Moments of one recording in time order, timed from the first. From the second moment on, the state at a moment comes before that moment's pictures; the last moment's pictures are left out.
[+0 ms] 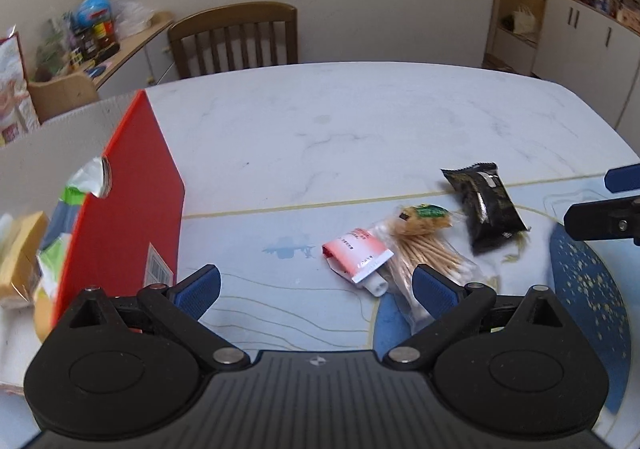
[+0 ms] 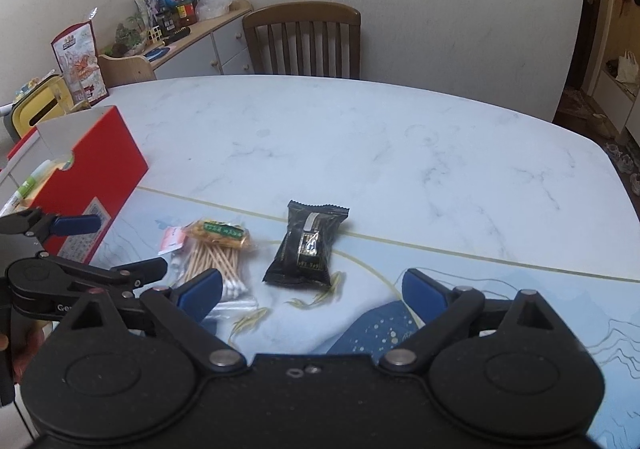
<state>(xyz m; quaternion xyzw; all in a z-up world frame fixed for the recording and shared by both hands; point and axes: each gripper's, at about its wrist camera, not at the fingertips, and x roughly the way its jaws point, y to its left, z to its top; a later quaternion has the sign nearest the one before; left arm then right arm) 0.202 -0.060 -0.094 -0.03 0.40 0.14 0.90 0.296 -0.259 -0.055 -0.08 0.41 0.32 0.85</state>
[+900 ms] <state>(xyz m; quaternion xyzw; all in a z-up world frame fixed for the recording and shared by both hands) 0.228 -0.049 -0.127 -0.06 0.41 0.16 0.90 0.337 -0.213 -0.103 -0.11 0.44 0.32 0.83</state>
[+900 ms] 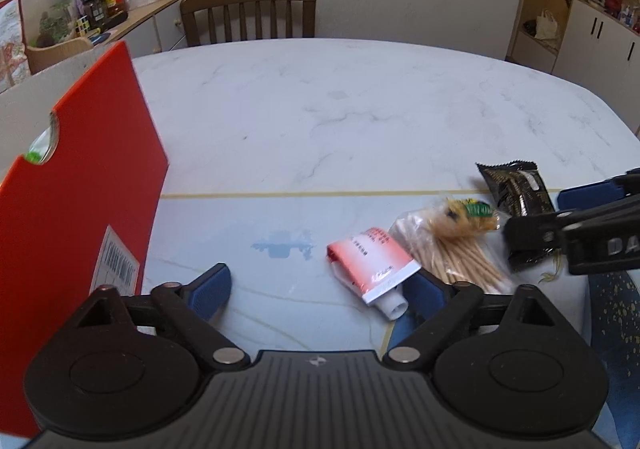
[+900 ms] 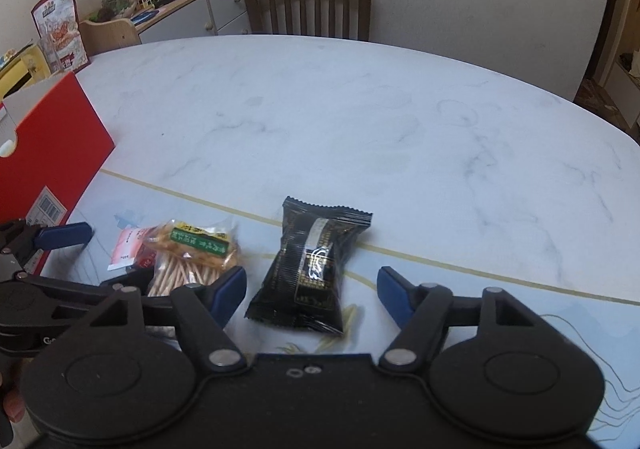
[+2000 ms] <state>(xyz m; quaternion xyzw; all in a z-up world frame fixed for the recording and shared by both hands) 0.205 -0.060 -0.089 -0.08 0.43 0.09 0.89 0.289 -0.245 -0.064 -0.12 0.42 0.32 0.84</state>
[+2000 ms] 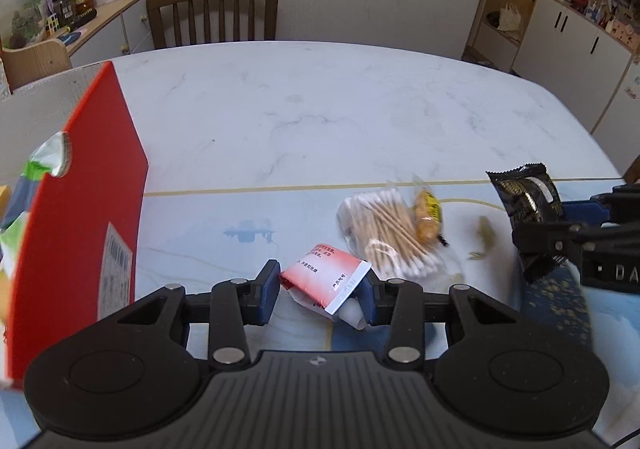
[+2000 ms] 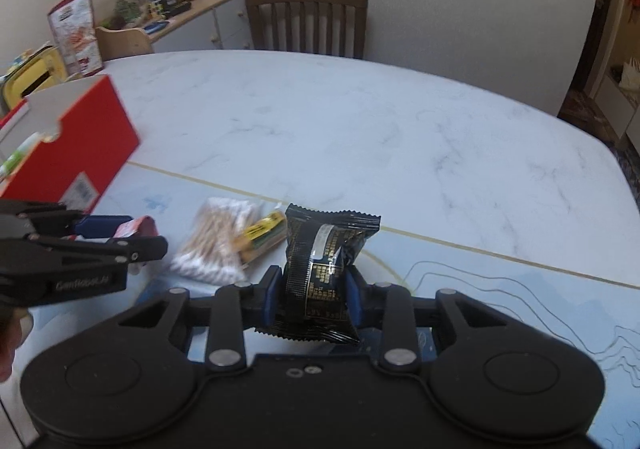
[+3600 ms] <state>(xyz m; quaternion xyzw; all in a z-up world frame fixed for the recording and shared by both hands) 0.064 0.156 0.024 -0.08 0.38 0.09 0.92 0.152 -0.013 0.037 -0.14 0.37 0.45 0.80</state>
